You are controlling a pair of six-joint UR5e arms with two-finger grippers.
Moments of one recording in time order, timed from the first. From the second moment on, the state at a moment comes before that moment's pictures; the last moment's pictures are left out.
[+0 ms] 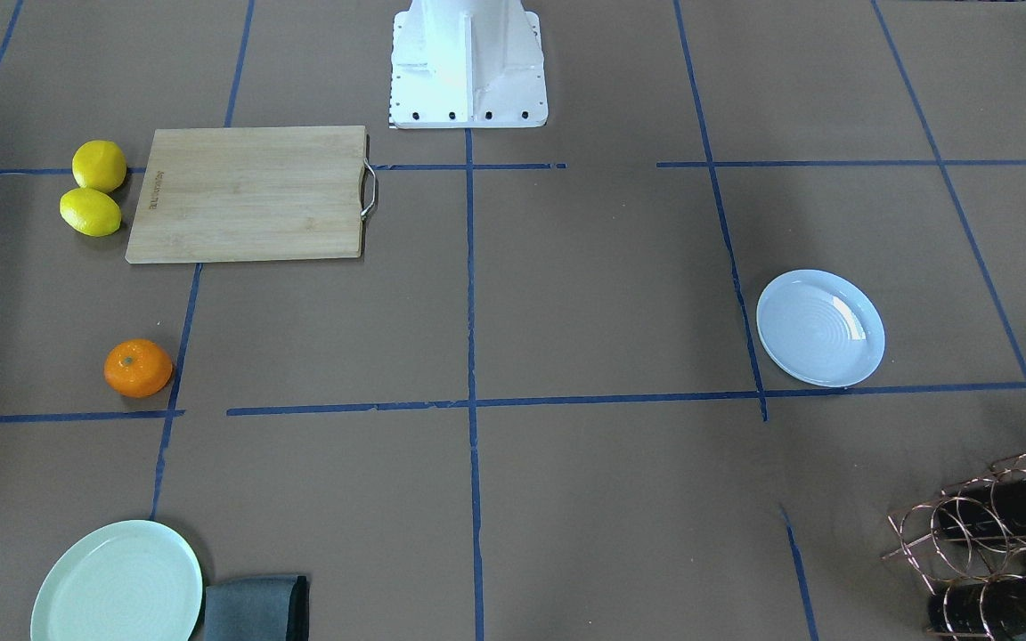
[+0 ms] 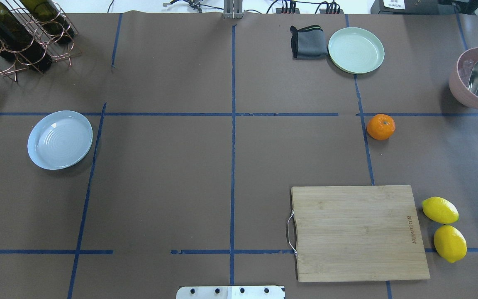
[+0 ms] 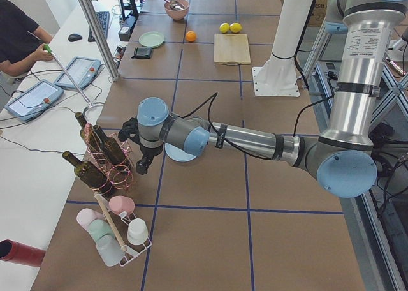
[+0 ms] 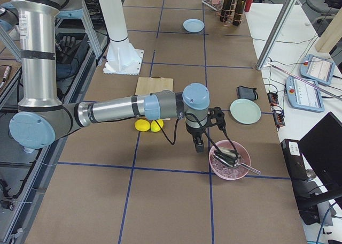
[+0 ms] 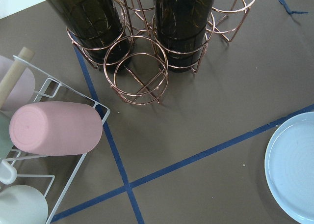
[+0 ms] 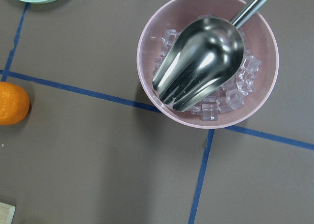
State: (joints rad) left arm -1.49 -1.68 -1.63 -1.85 -2.37 0.00; right arm 1.57 -1.61 1.80 -1.54 2.40 -0.09
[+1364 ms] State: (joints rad) left arm -1.06 -1.66 -1.48 -2.34 -2.23 -0.69; right arm 1.55 -1.67 1.77 -1.48 2.49 0.00
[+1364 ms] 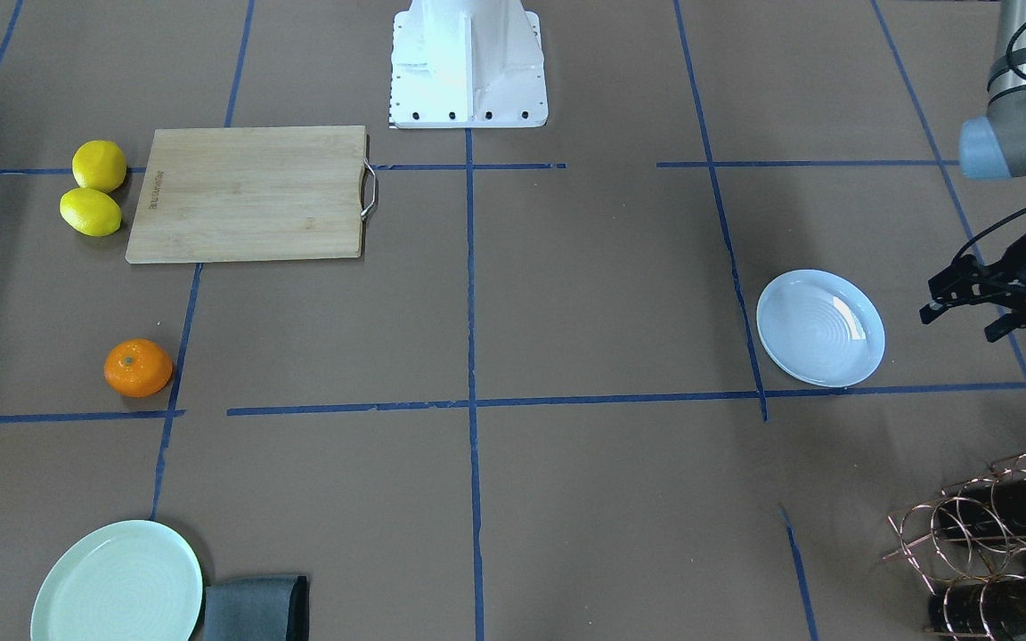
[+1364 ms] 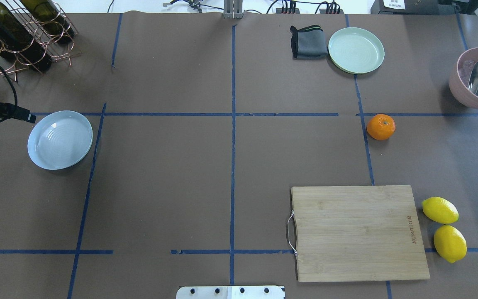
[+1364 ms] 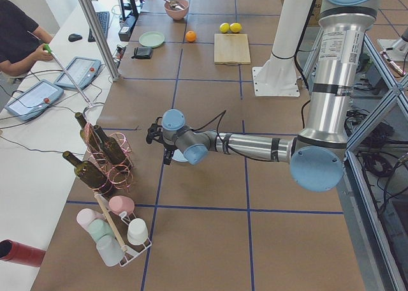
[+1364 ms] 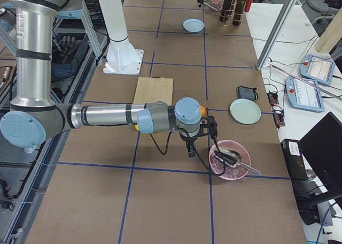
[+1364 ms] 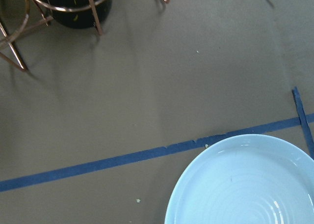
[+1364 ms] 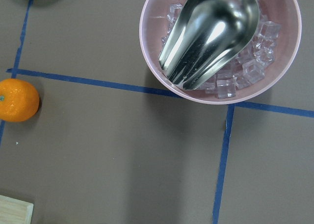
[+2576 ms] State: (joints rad) left arm -0.97 -1.66 -1.42 -2.35 -2.15 -0.75; right arm 1.55 -1.66 1.79 -1.47 2.52 0.08
